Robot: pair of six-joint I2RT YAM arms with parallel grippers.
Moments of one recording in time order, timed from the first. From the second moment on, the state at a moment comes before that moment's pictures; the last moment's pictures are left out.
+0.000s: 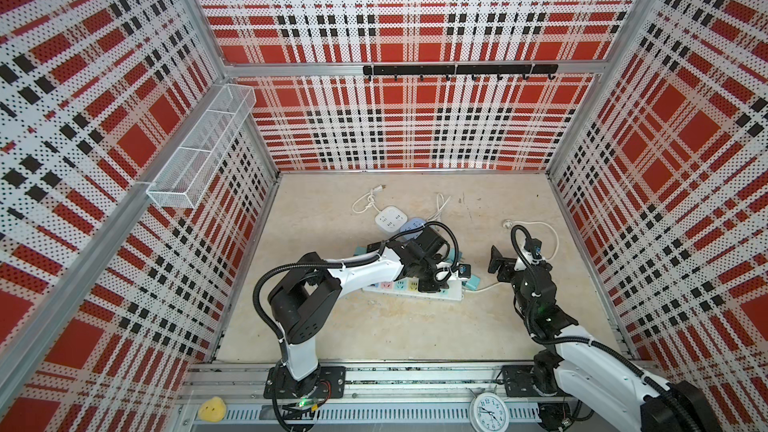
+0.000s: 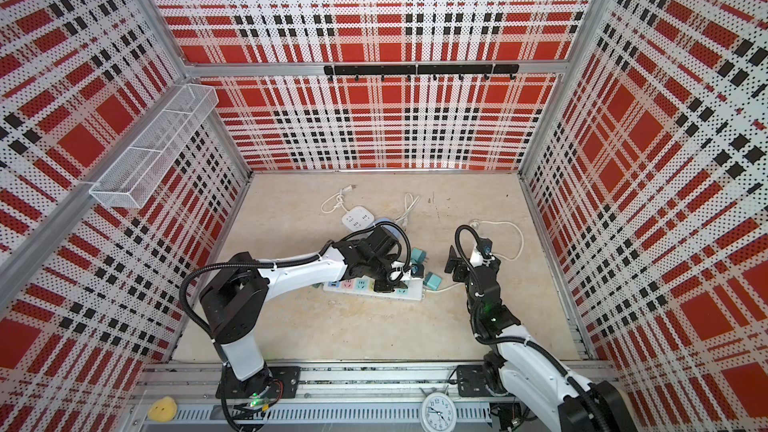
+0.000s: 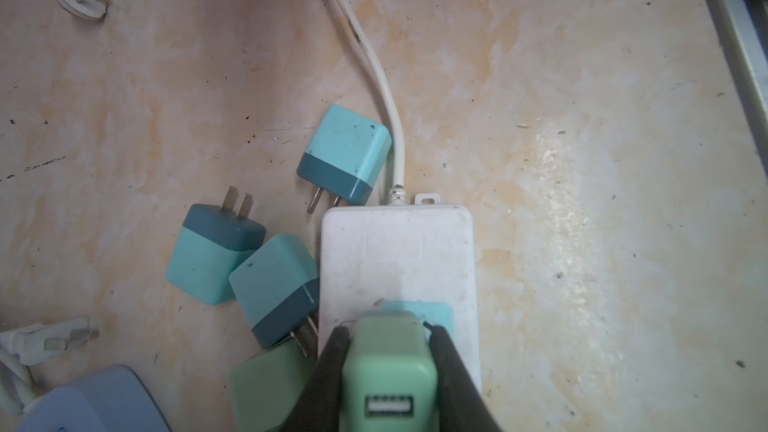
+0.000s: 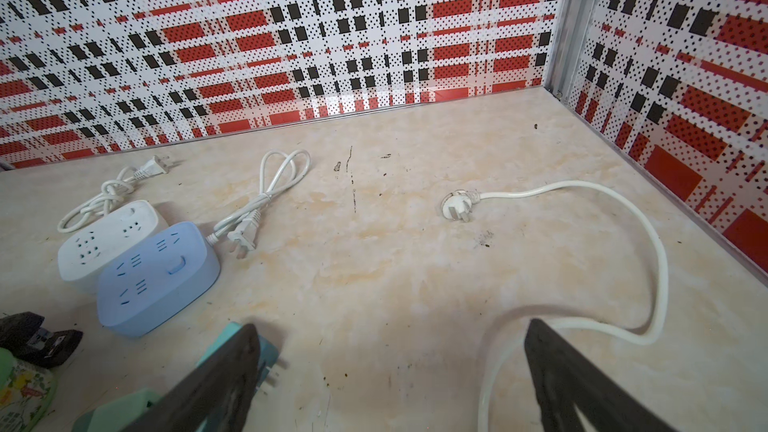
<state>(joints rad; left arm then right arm) -0.89 1.82 1.21 -0.38 0.33 0.80 0.38 0.85 0.18 0.43 0.39 0.23</state>
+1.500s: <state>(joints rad) -0.83 1.91 1.28 -0.44 0.43 0.72 0.38 0.92 0.21 0.43 0.39 0.23</state>
